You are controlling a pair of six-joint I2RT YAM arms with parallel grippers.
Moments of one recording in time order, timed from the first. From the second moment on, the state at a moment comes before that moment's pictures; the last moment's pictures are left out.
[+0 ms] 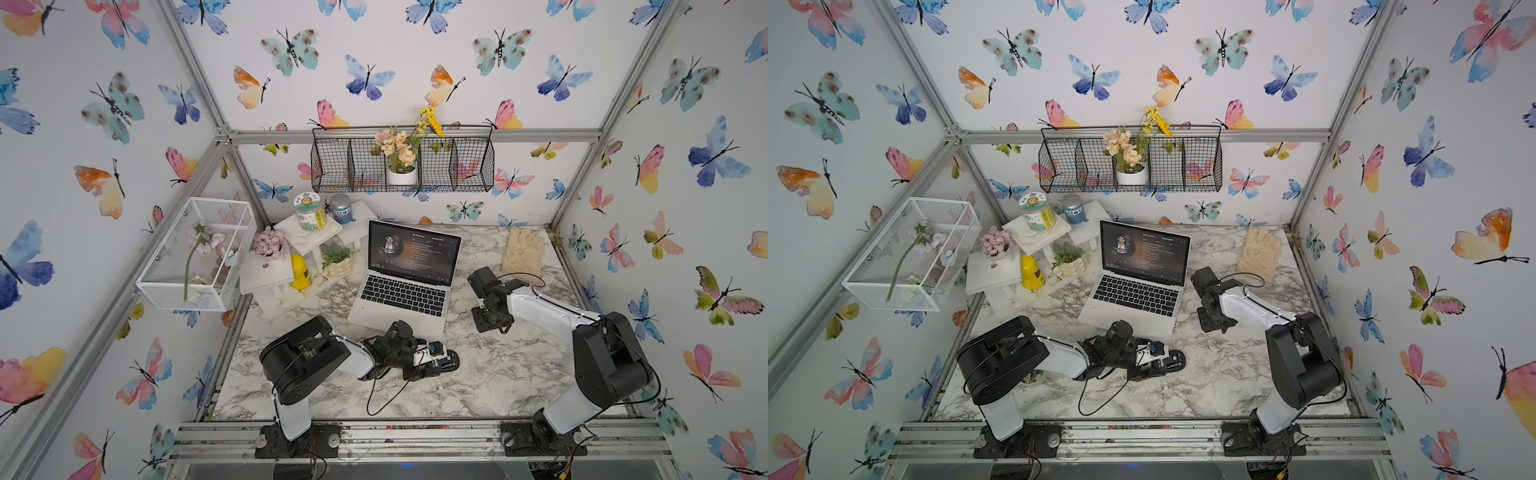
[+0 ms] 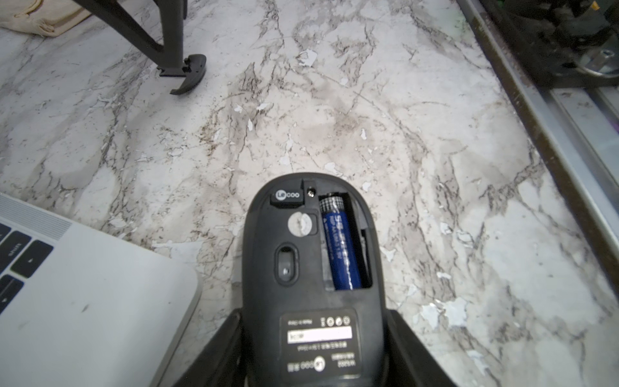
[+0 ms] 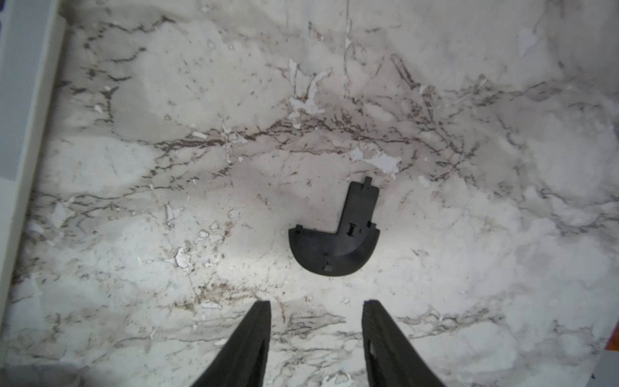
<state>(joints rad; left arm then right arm) -0.93 1.80 0.59 0.55 0.47 0.44 0.46 1.61 1.03 -0.80 0.27 0.14</state>
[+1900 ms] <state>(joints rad) -0.93 1.79 0.58 0.54 0.47 0.44 0.36 1.74 1.02 -0.70 0.18 -0.71</state>
